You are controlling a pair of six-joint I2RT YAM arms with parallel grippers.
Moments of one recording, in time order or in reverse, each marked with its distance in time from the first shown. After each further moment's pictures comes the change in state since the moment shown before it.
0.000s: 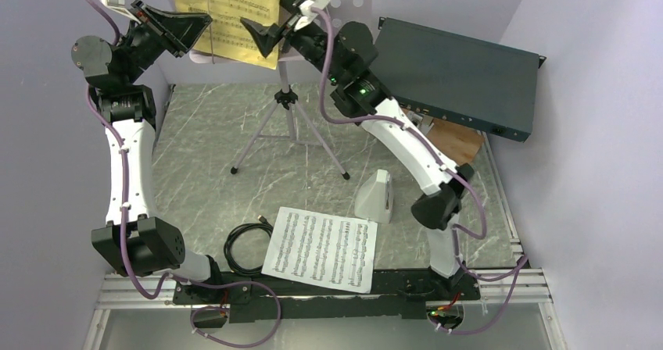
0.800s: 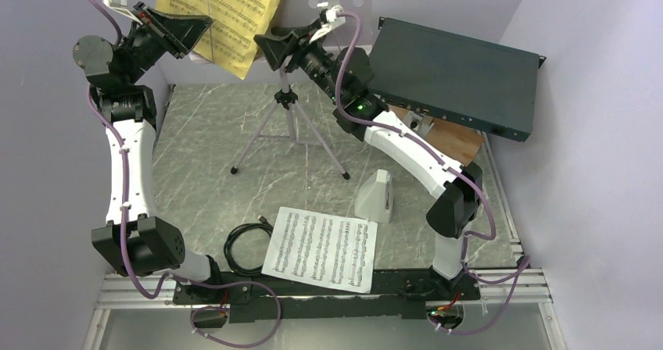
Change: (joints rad) left arm 0.000 0.000 -0.006 -0.025 0.007 0.007; right arm -0.016 -0.158 -0.426 0.206 0.137 0.478
